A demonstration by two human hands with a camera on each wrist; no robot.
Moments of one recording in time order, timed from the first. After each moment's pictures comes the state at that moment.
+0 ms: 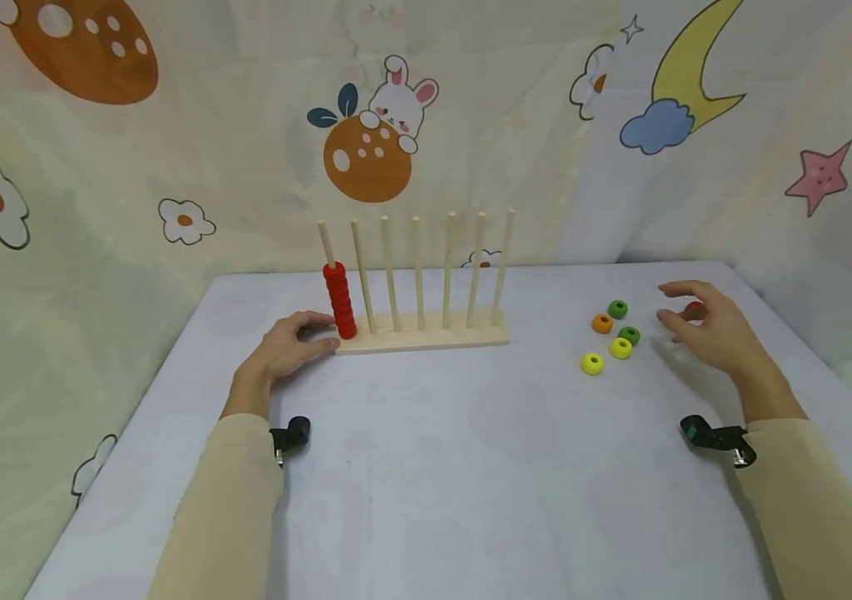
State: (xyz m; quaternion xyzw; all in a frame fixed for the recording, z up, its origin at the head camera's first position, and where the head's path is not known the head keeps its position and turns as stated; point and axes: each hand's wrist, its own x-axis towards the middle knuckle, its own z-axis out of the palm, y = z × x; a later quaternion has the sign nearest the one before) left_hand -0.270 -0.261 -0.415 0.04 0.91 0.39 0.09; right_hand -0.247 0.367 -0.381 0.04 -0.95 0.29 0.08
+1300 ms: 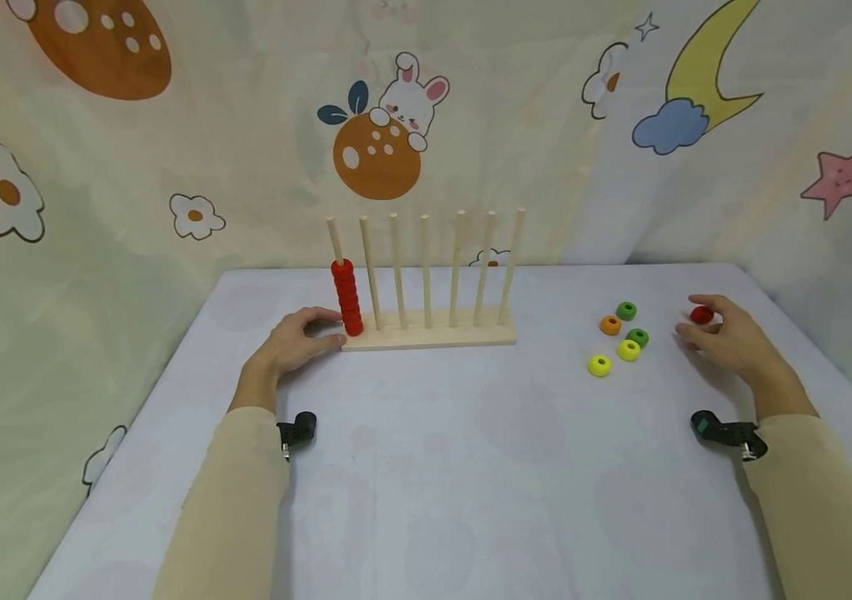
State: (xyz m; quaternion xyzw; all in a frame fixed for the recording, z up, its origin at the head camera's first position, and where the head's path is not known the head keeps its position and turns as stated) left_hand -0.268 -0.258 -0.411 0.03 0.92 0.38 0.09; right_hand -0.259 0.398 -0.400 -0.04 -0.95 0.30 -0.02
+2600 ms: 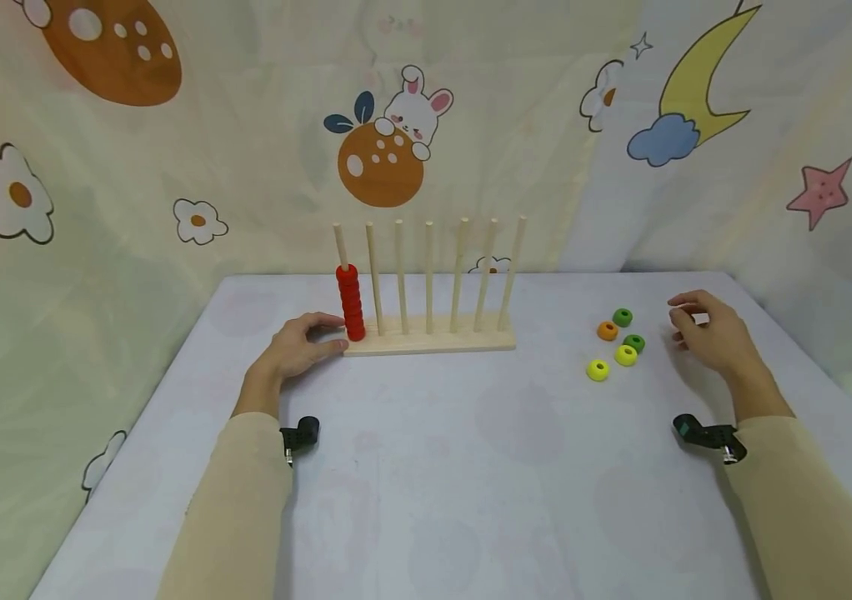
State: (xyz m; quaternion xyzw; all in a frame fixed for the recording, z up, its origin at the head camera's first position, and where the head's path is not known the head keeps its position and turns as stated) left_hand -0.267 -0.261 -0.414 0.04 0.91 0.40 0.08; right_hand -0.257 0.366 -0.388 -0.04 -0.95 0.31 0.07
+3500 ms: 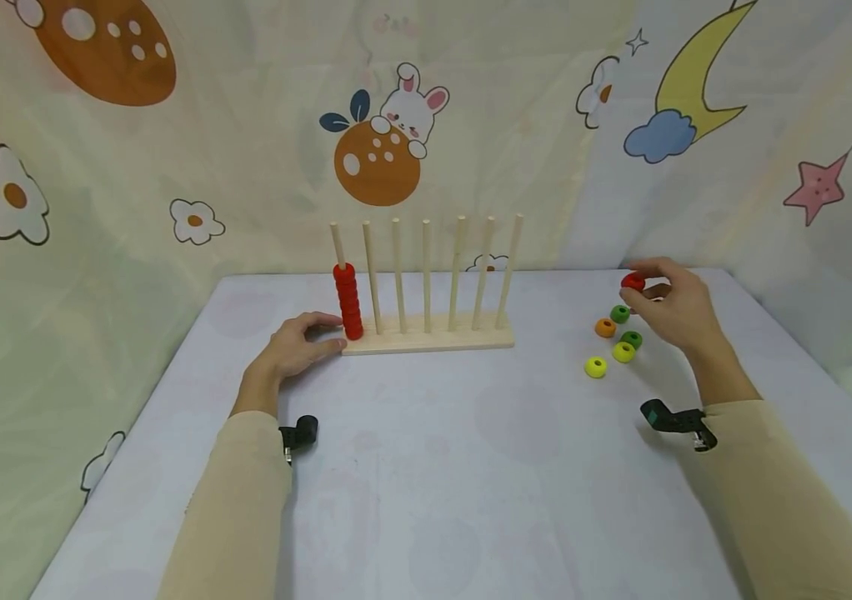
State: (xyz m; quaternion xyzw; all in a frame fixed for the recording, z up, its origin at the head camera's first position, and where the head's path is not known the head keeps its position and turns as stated) left_hand -0.268 -0.260 -0.415 0.04 0.92 0.39 0.08; right_hand -0.257 0.301 -0.349 0.04 -0.93 0.35 0.14
